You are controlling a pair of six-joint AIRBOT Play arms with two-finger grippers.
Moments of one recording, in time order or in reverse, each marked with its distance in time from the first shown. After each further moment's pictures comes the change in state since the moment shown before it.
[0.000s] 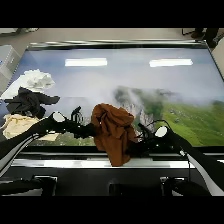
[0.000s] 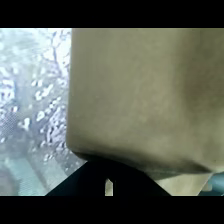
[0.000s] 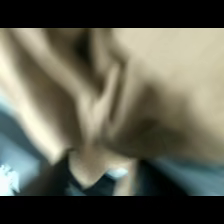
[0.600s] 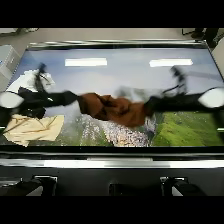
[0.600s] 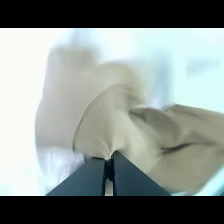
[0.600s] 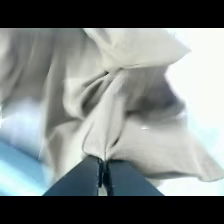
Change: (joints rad) left arm 0.191 0.405 0.298 0.007 0.006 0.113; right arm -0.294 0.272 0.662 -0.267 0.171 0.011
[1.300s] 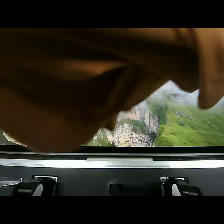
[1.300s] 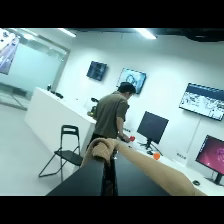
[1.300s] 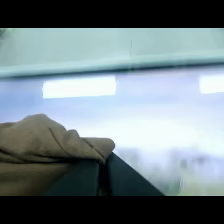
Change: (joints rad) left arm 0.124 0.581 0.245 0.042 0.337 -0.083; right arm -0.222 0.305 0.490 -0.298 0.188 0.116
